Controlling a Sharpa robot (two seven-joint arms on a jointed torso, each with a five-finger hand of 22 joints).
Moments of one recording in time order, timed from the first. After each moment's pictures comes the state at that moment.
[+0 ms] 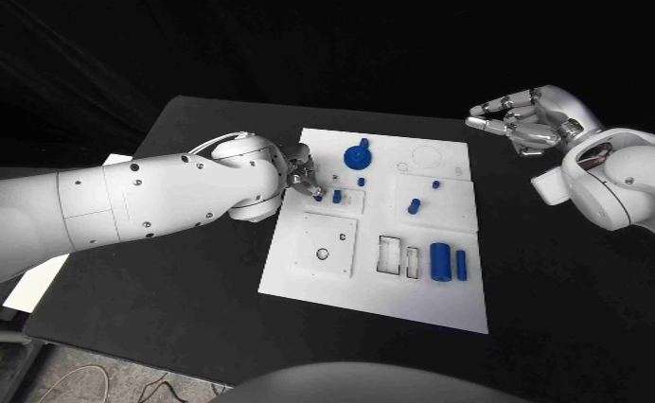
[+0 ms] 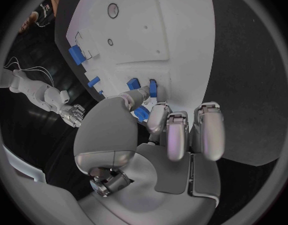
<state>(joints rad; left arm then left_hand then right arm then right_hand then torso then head) 1.22 -0.82 -0.05 1.59 -1.22 -0.11 -0.66 1.13 -0.15 0.72 0.07 0.04 0.87 0.05 0.77 0.58 1.38 -0.05 1.28 1.19 1.46 -0.10 1.57 1.31 0.05 1.47 0.01 1.48 1.31 1.24 -0.90 0.02 1.43 -0.80 -0.36 0.13 1.27 -0.01 -0.07 0.18 0.24 0.97 0.15 0.08 0.08 1.40 0.06 1.29 1.31 1.46 -0.01 1.49 1.31 0.05 1.44 0.09 1.38 1.20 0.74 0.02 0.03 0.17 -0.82</state>
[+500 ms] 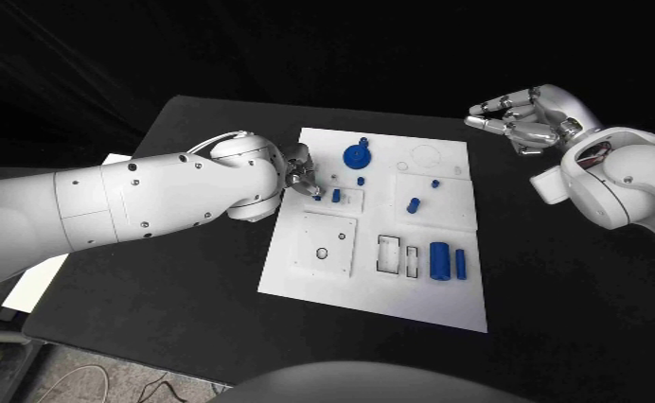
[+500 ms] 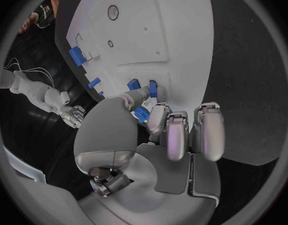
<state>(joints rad) 1.22 -0.82 -0.05 1.60 -1.23 -0.10 -0.66 1.13 -0.15 0.72 0.07 0.05 0.87 0.05 0.76 0.58 1.39 -0.05 1.29 1.19 1.46 -0.10 1.57 1.31 0.05 1.47 0.01 1.48 1.31 1.24 -0.90 0.02 1.43 -0.80 -0.36 0.13 1.27 -0.01 -0.07 0.18 0.24 0.97 0.15 0.08 0.08 1.40 0.06 1.29 1.31 1.46 -0.01 1.49 1.31 0.05 1.44 0.09 1.38 1.20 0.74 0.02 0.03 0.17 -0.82</state>
